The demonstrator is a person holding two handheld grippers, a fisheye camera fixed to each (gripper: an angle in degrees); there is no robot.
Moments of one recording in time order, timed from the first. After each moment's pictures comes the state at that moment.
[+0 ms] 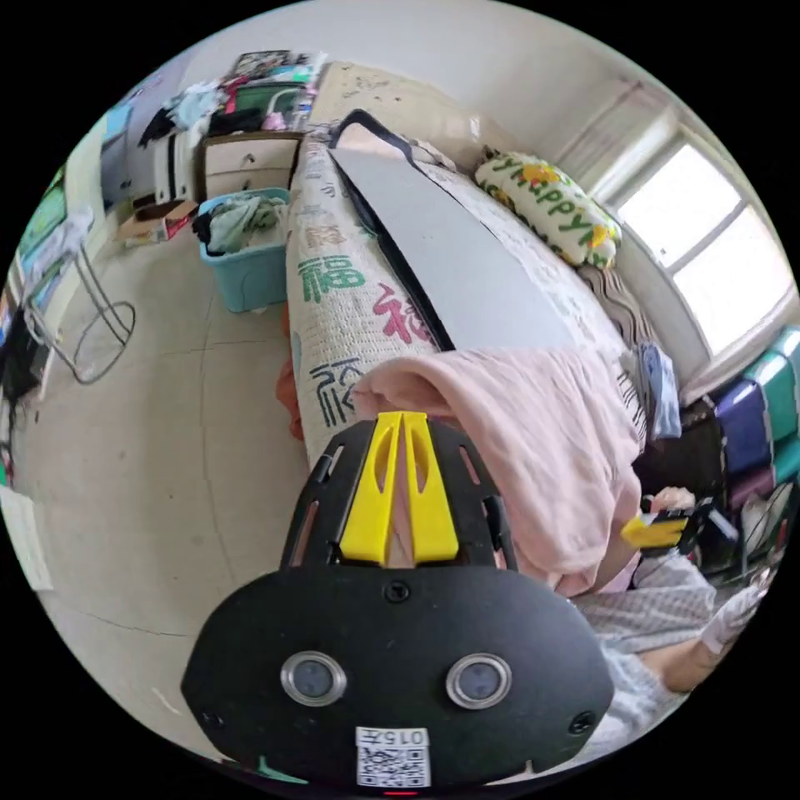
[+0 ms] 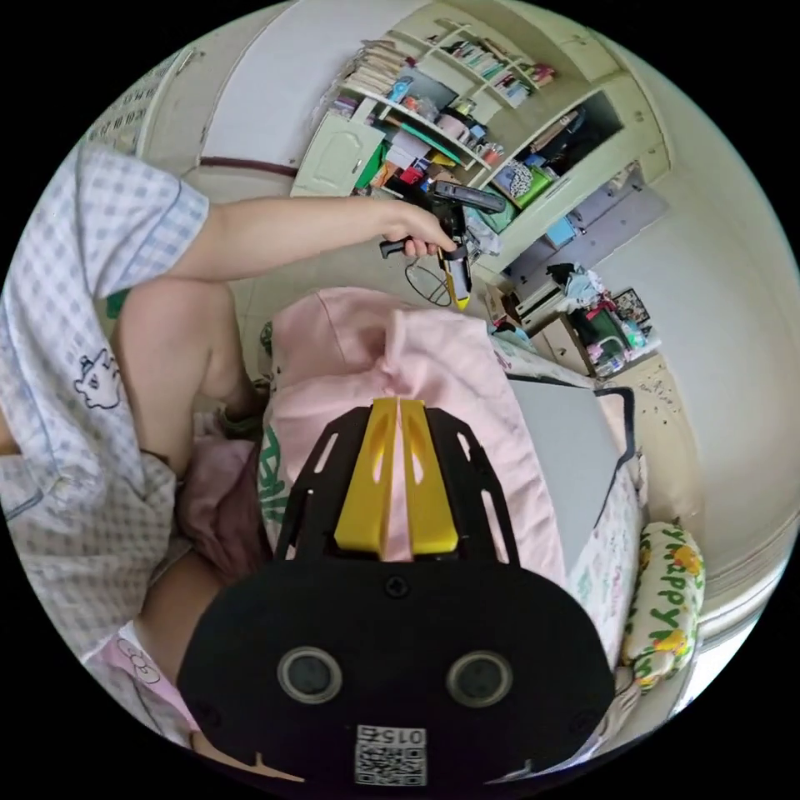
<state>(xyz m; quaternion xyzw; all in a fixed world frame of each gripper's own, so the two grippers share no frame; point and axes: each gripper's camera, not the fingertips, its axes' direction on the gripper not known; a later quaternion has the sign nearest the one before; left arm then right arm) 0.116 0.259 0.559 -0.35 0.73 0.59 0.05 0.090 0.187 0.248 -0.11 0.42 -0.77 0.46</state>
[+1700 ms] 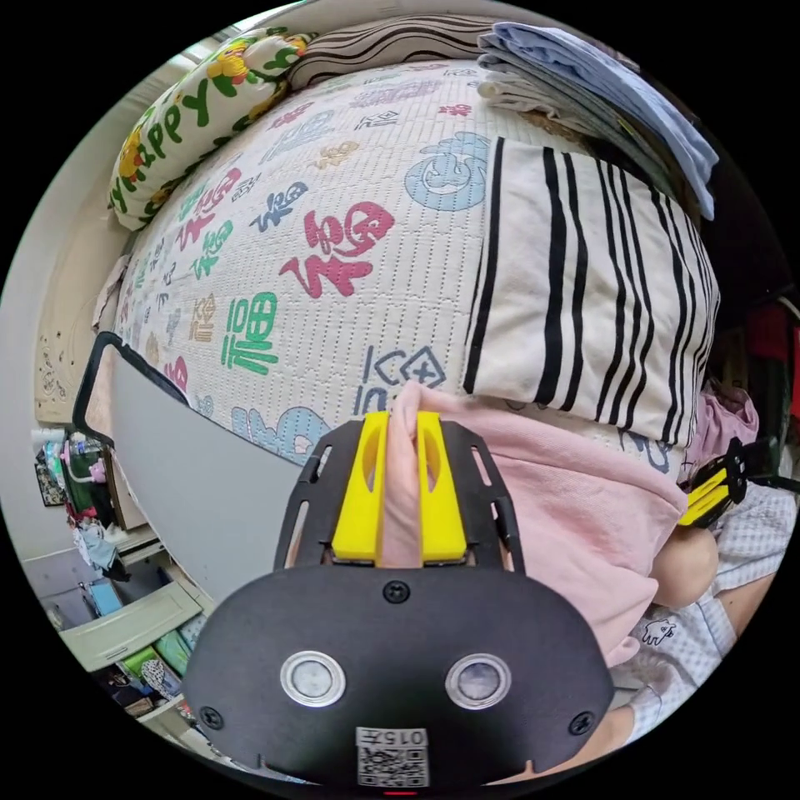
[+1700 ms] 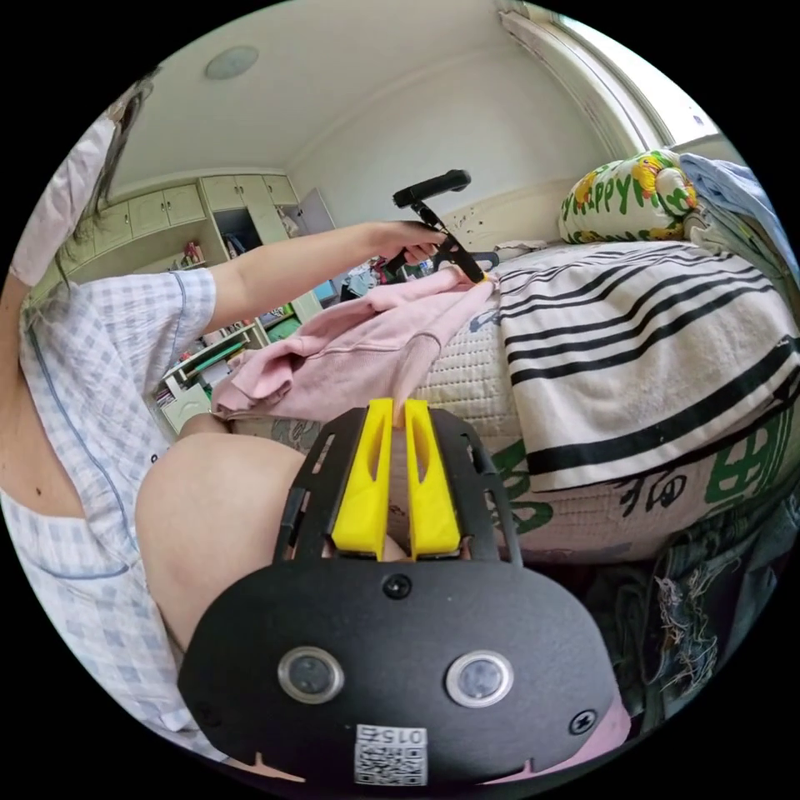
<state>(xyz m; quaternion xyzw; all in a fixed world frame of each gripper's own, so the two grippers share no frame) -0.574 0.364 -0.024 0.14 0.65 0.72 -0.21 0.359 0.085 -0.273 0.24 0.25 -0.47 0.81</state>
